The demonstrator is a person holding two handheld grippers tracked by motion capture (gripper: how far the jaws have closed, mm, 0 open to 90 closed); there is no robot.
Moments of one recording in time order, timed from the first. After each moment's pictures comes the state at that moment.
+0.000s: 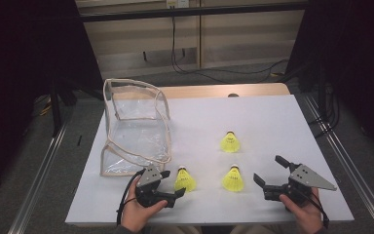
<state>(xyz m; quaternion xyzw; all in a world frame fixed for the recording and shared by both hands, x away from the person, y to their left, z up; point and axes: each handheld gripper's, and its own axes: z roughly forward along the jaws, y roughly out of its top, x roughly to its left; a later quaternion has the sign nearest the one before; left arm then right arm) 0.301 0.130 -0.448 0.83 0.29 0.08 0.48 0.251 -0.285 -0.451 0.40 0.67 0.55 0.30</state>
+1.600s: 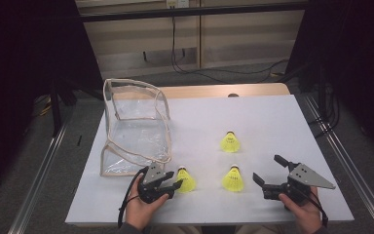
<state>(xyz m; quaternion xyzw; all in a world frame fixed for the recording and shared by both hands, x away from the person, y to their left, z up) 0.306 0.124 -0.449 0.83 0.31 0.12 0.44 0.254 -0.285 -0.452 0.40 0.67 0.55 0.30</state>
